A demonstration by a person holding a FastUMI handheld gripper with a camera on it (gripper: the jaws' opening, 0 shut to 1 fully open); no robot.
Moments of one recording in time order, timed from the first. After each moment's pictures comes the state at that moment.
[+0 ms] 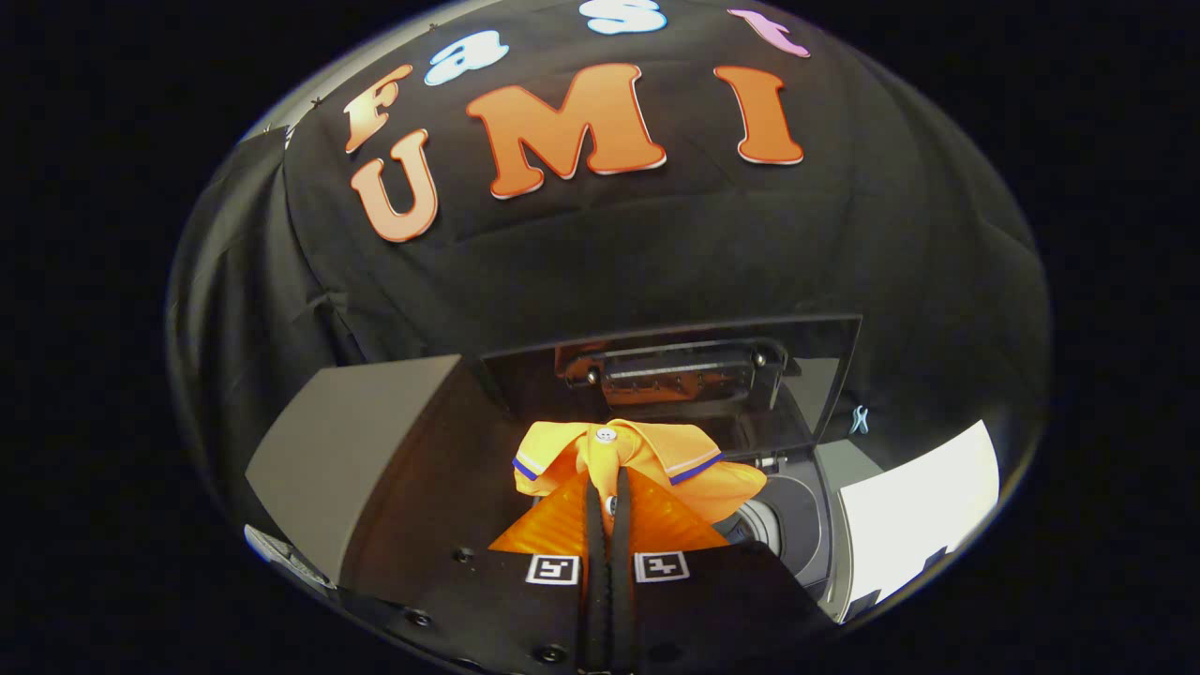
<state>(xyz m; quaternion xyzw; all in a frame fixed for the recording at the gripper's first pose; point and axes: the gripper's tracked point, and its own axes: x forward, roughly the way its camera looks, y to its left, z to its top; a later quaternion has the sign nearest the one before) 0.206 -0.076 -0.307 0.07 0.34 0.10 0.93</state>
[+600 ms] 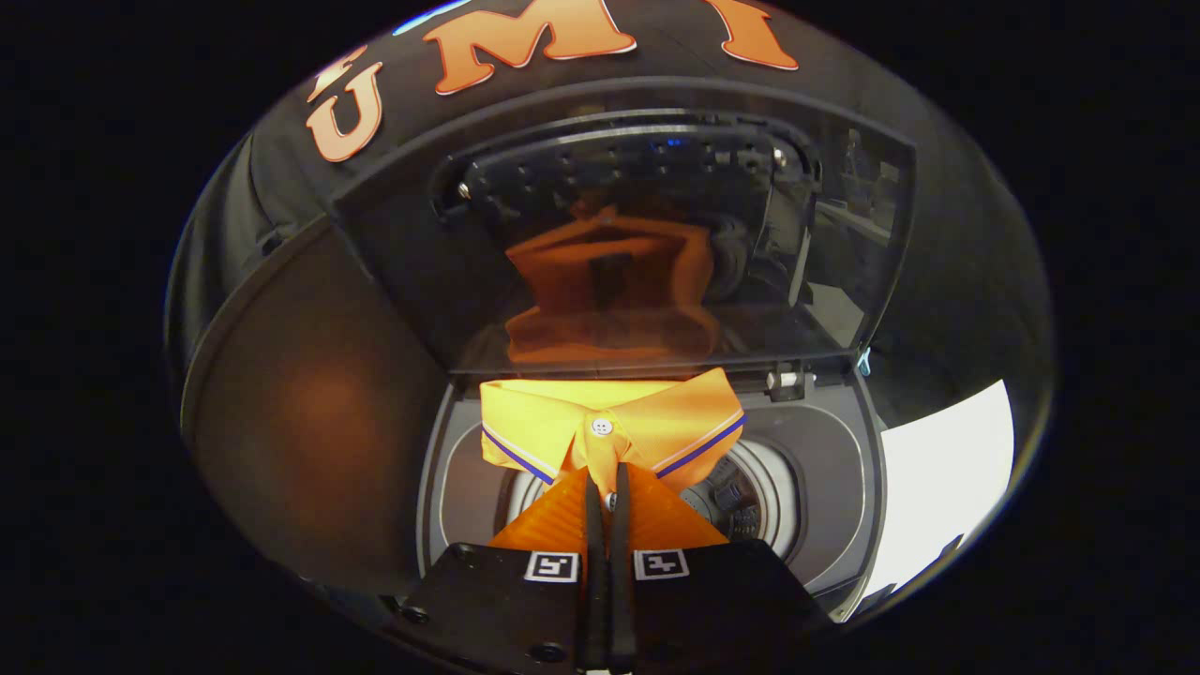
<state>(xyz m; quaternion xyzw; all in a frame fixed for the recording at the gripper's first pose) 0.217 -0.101 -0.468 0.06 0.45 0.08 0.89</state>
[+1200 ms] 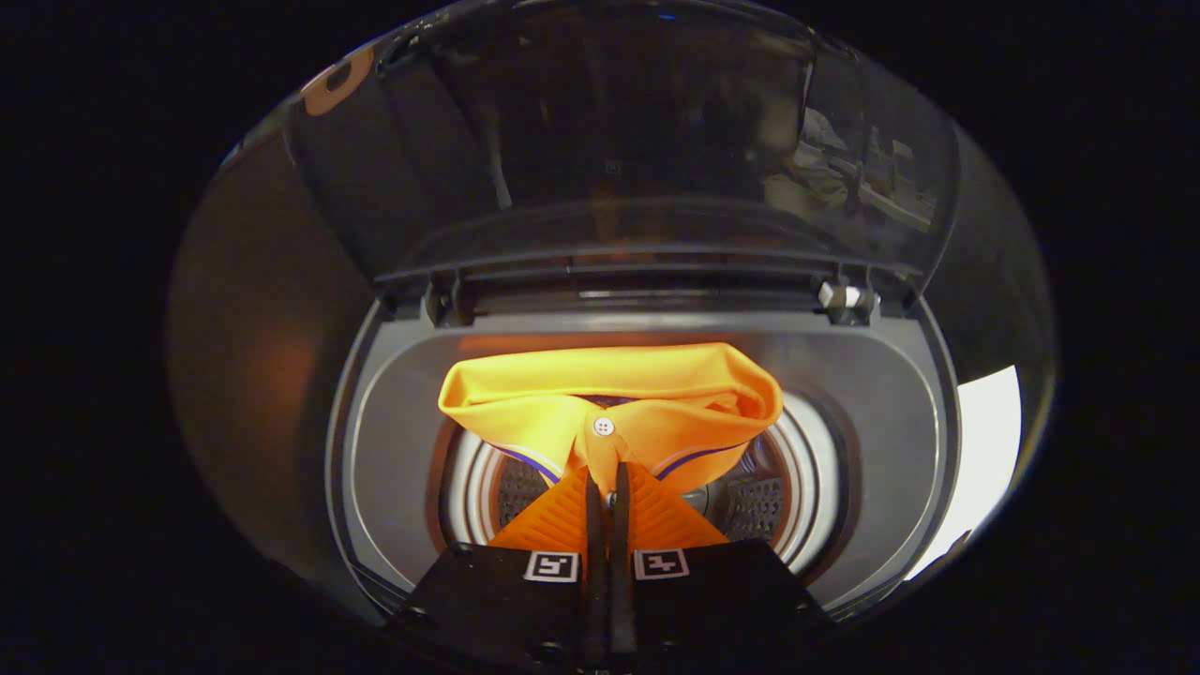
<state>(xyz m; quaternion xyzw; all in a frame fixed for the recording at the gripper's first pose) 0.206 -0.101 -0.562 0.03 0.51 0.07 0.85</state>
